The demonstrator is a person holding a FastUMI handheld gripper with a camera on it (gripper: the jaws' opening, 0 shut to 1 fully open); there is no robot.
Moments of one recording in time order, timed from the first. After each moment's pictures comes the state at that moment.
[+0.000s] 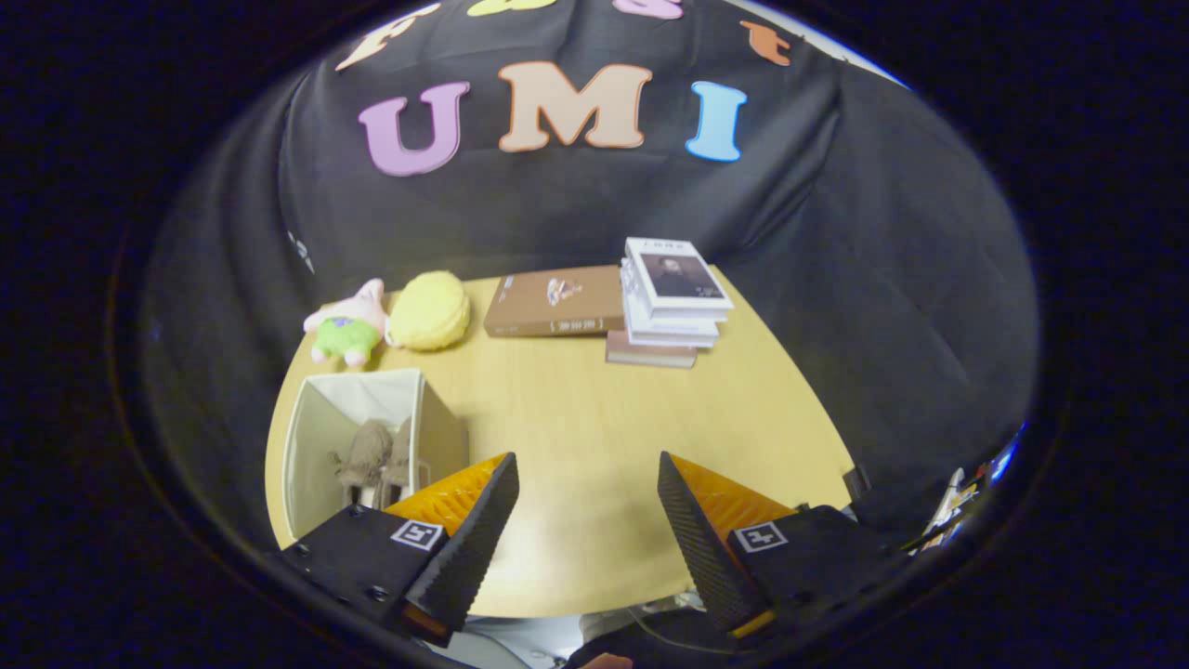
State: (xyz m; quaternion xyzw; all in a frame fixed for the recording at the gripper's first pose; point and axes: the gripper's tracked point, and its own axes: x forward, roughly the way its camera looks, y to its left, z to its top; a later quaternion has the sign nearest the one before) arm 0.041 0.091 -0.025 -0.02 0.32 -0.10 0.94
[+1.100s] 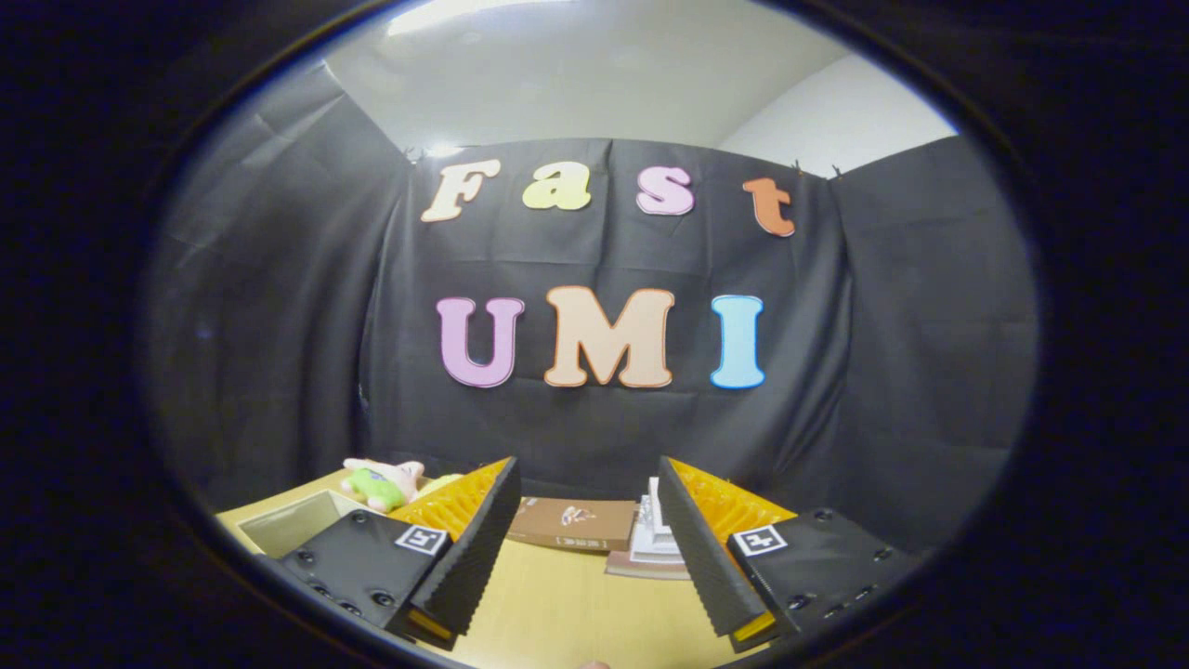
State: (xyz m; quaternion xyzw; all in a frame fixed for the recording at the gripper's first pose) arm 0.062 0.046 0.096 -0.05 -0.08 0.02 0.99
